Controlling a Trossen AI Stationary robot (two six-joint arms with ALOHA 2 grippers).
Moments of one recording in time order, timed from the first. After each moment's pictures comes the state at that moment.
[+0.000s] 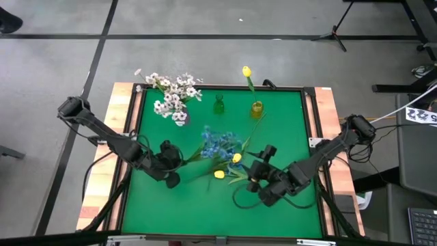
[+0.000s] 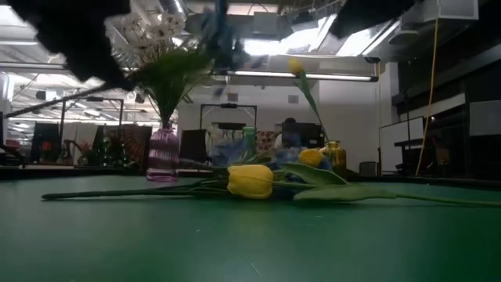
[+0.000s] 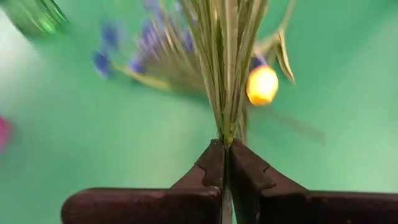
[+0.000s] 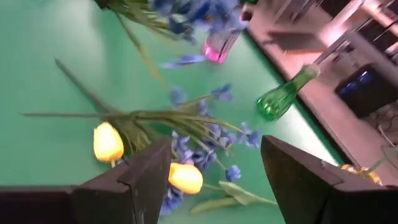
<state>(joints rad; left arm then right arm) -0.53 1.19 0.70 -0.40 -0.59 -0.75 0.63 1.59 1.23 -0.71 0.98 0.63</state>
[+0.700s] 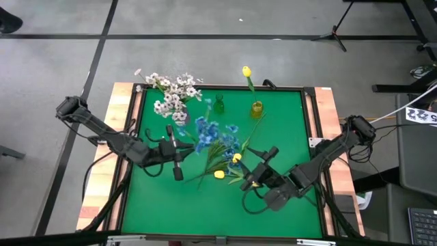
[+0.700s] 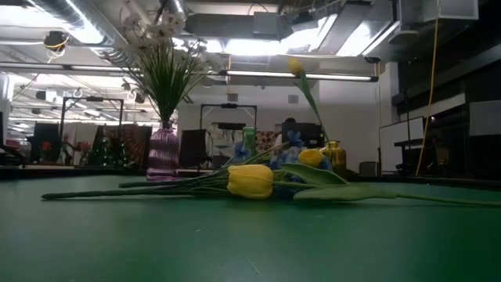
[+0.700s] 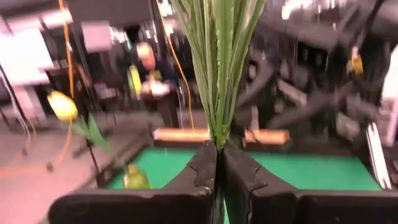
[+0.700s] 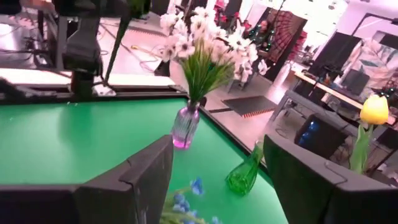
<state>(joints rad) -0.50 1.15 0.74 0.43 -0.82 0.12 0.63 1.60 1.23 -0.18 1.33 0.25</state>
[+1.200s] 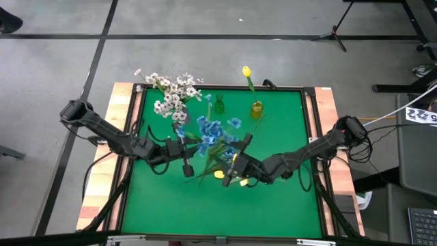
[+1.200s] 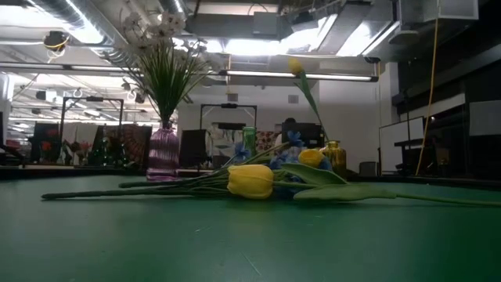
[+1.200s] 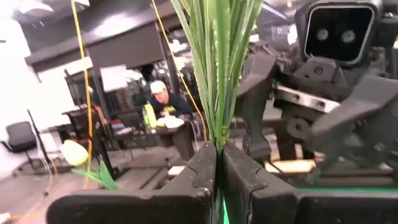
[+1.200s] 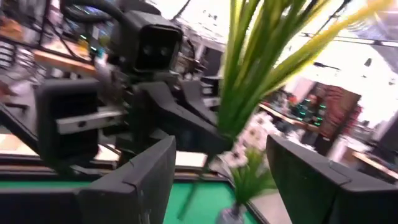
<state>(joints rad) -0.42 1.29 0.74 0.78 -0.74 0.36 0.45 1.68 1.23 0.66 0.84 -0.48</state>
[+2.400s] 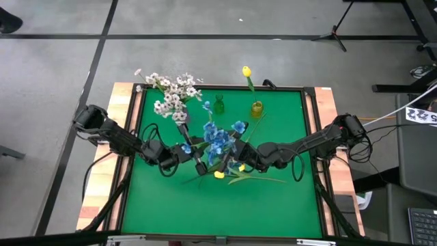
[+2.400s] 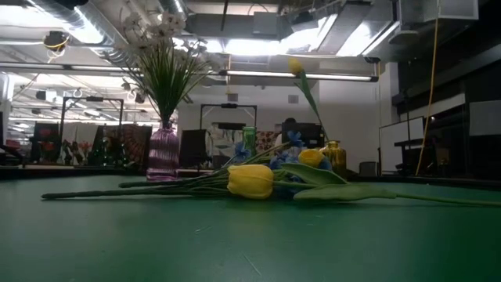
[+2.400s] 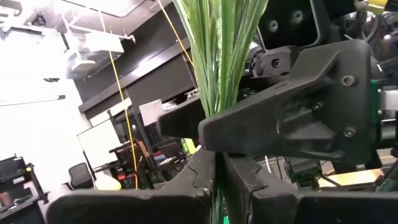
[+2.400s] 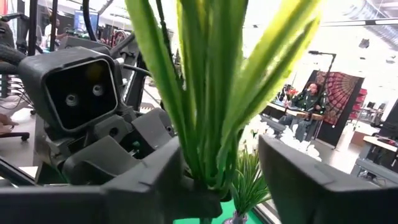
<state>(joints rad) -0.37 1.52 0.74 1.22 -0.75 0.69 0.35 1.68 1.23 0.68 0.77 -0.36</state>
